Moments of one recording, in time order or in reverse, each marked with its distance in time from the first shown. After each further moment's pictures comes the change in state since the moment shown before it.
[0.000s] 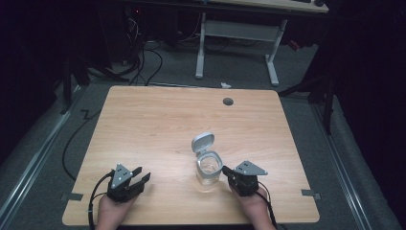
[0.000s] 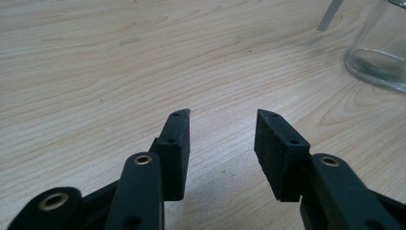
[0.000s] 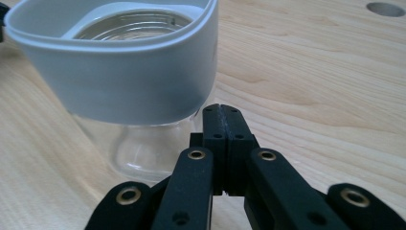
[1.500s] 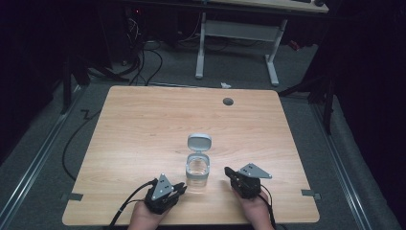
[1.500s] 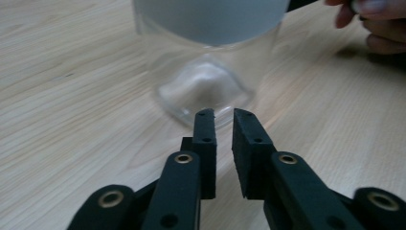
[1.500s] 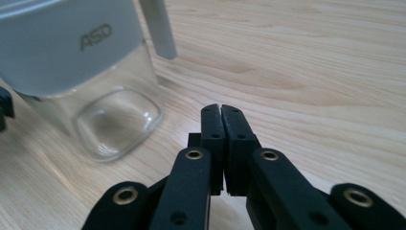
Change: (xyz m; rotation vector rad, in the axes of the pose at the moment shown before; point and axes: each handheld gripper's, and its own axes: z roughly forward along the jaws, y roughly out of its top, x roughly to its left) left arm -0.100 -0.052 0.018 0.165 -0.273 0.047; right arm -0.005 -0.011 -0.002 -0.022 -0.031 0.070
